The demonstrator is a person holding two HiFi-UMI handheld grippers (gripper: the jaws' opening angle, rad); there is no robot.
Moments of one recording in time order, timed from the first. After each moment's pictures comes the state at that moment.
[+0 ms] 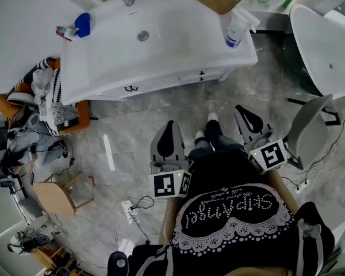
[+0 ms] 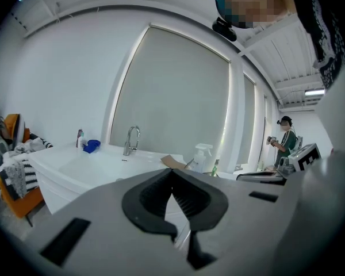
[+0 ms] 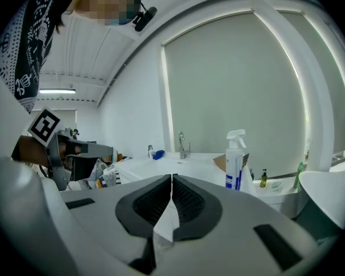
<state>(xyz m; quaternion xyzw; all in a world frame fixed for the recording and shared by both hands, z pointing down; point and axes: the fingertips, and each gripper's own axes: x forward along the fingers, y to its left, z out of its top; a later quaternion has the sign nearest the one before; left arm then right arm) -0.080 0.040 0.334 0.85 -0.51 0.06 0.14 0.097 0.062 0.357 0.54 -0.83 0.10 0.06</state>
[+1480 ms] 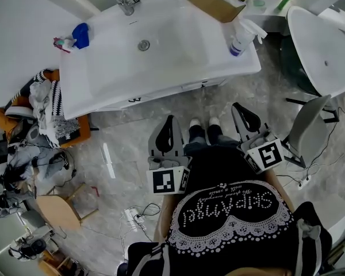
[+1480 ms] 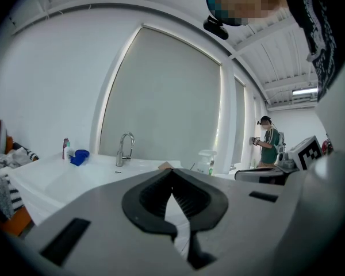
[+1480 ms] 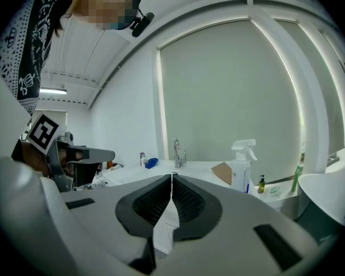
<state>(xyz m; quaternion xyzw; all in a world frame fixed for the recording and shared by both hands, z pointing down) -0.090 -0.027 0.319 0.88 -0.46 0.06 0.11 0.073 0.009 0.336 0.58 -0.81 0.09 0.04</state>
